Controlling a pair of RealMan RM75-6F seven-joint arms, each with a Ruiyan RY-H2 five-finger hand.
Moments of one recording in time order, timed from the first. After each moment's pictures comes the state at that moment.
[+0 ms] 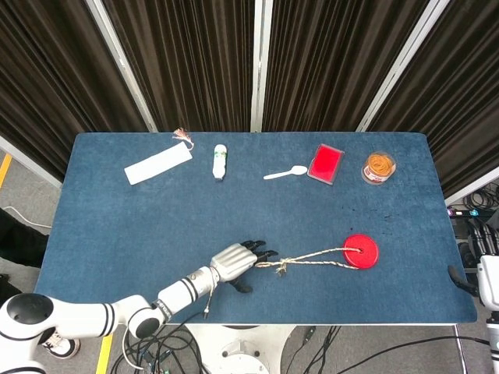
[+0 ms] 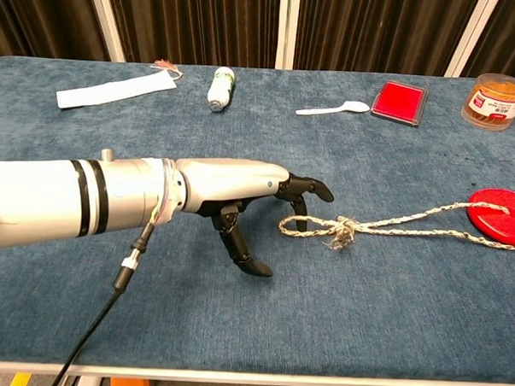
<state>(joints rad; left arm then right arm) -0.90 -1.73 -0.16 -1.47 1.29 0.65 0.07 0.06 -1.15 0.10 -1.40 -1.43 1.48 0.15</state>
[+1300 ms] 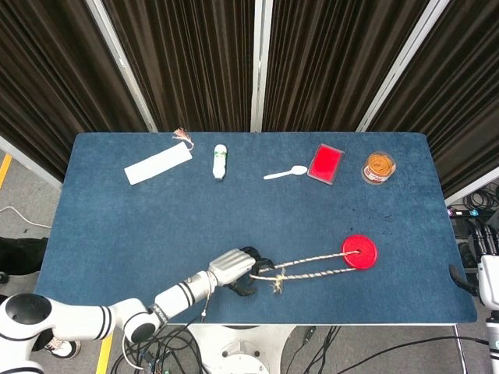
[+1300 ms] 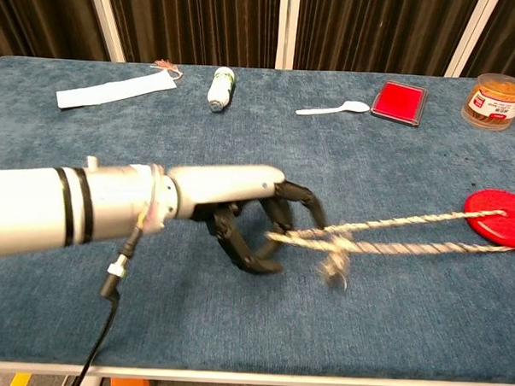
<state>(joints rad) -0.88 -1.70 -0.11 -1.50 1.34 0.72 -0.09 0.05 -1.16 0.11 -1.40 -1.41 1.47 0.13</state>
